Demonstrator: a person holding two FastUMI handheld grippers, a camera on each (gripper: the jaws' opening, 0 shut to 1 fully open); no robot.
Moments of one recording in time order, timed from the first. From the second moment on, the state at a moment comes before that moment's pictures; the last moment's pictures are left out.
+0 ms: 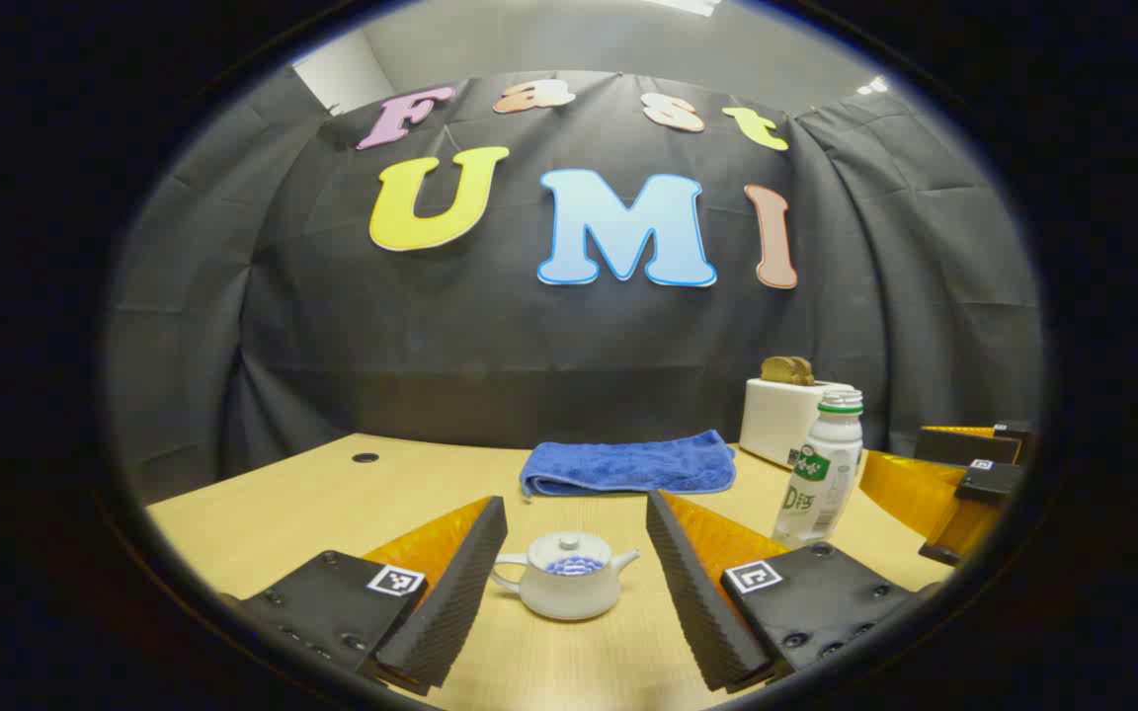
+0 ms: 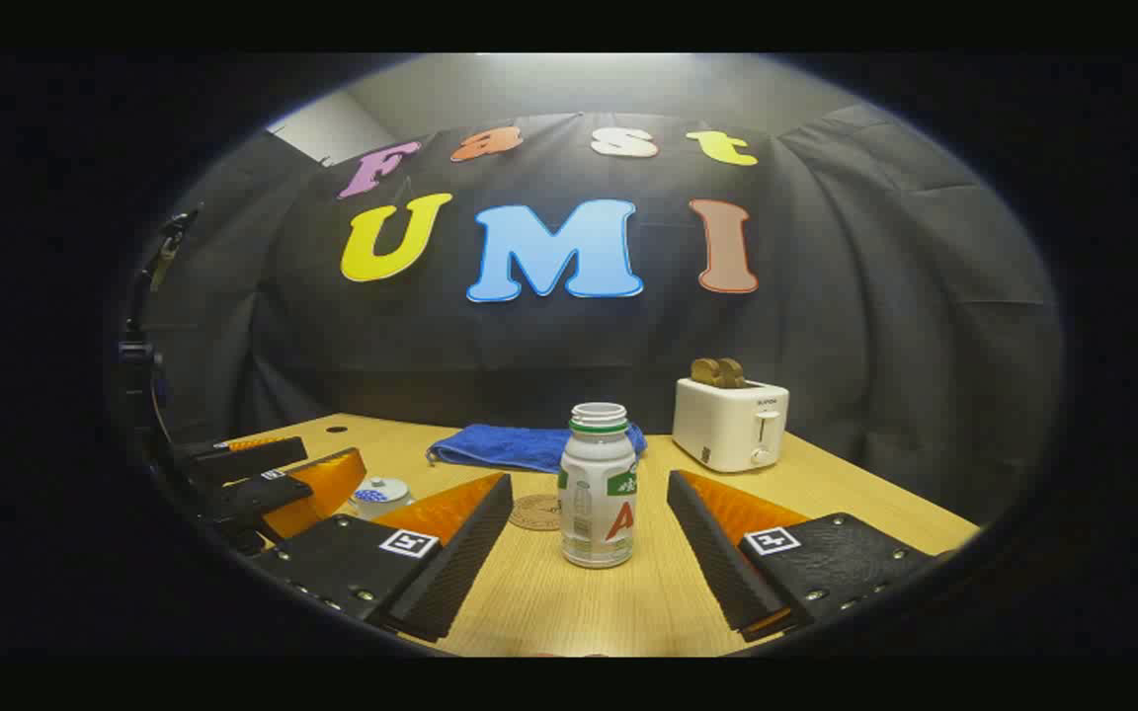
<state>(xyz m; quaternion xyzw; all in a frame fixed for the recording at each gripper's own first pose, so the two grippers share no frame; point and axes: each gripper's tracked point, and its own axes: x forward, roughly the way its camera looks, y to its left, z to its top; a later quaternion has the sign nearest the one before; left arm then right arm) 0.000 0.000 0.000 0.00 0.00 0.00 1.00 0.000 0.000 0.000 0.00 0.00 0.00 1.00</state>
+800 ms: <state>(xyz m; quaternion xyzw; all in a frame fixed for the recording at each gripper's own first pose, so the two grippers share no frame) 0.034 -0.002 -0.016 0.01 0.01 0.00 1.00 0.010 -0.006 -0.015 0.01 0.02 0.00 1.00</state>
